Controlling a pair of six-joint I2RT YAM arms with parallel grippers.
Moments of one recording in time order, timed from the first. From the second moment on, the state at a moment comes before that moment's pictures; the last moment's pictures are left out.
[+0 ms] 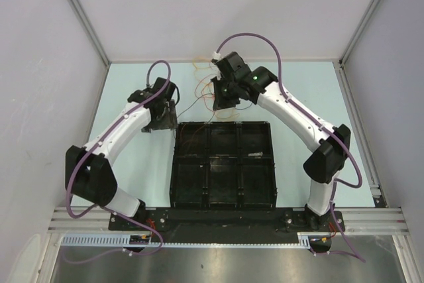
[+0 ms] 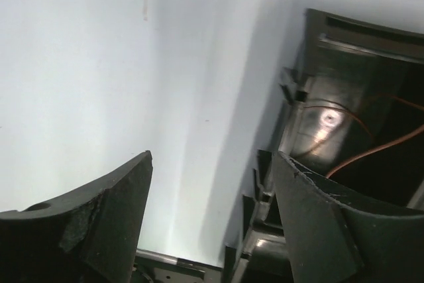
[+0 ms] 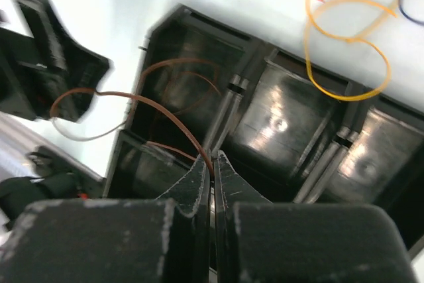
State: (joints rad) left arm -0.37 1.49 1.26 -0.97 -0.32 -0.49; right arm 0.74 1.84 1.95 -0.92 -0.08 0.45
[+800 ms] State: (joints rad) left arm -0.25 1.52 1.29 -1.05 -0.46 -0.49; right arm 0.83 1.98 2.05 -1.12 0.07 0.39
